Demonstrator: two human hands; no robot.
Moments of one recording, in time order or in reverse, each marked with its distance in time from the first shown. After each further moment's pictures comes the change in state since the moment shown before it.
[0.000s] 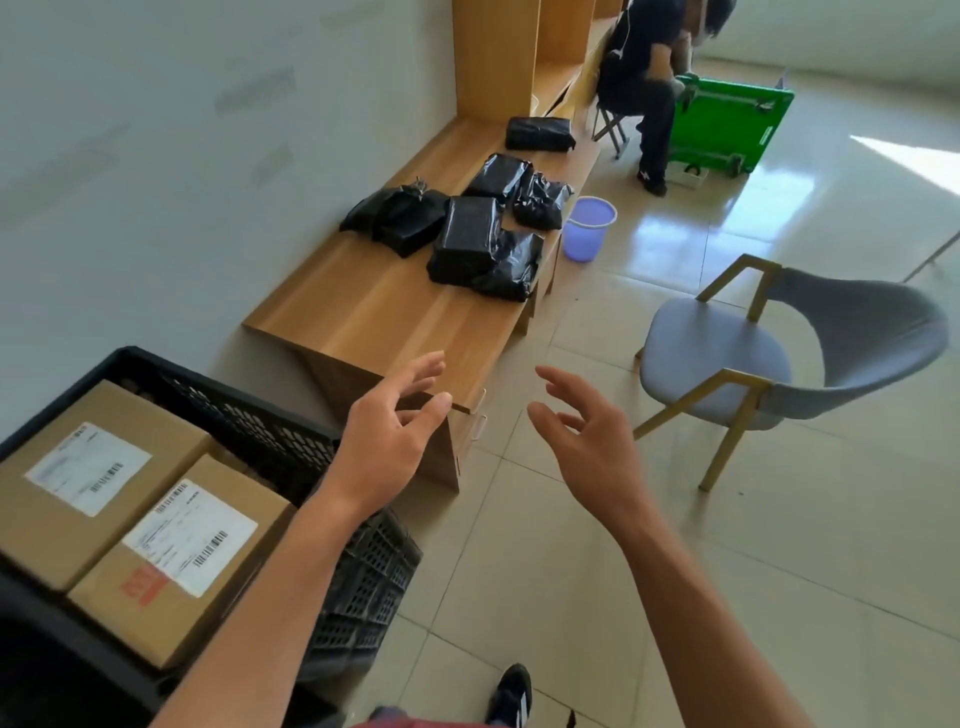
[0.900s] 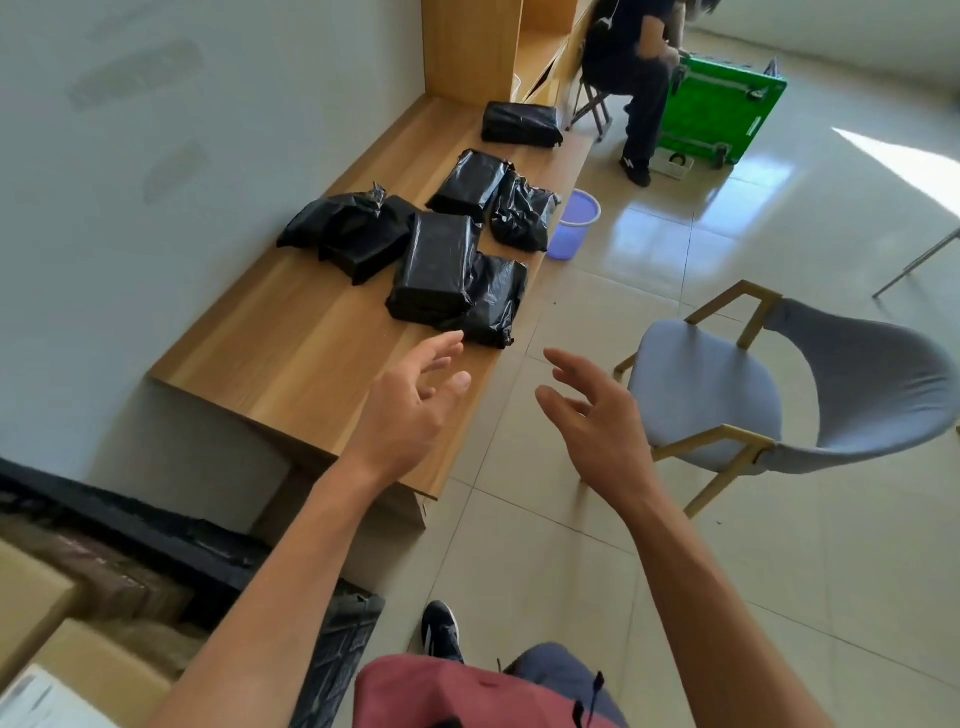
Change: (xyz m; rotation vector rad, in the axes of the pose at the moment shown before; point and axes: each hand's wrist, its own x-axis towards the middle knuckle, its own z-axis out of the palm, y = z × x) left_hand 0.241 -0.034 0.047 -0.029 -0.094 0.014; right_hand 0.230 0.038 -0.008 -0.087 0.027 0.043
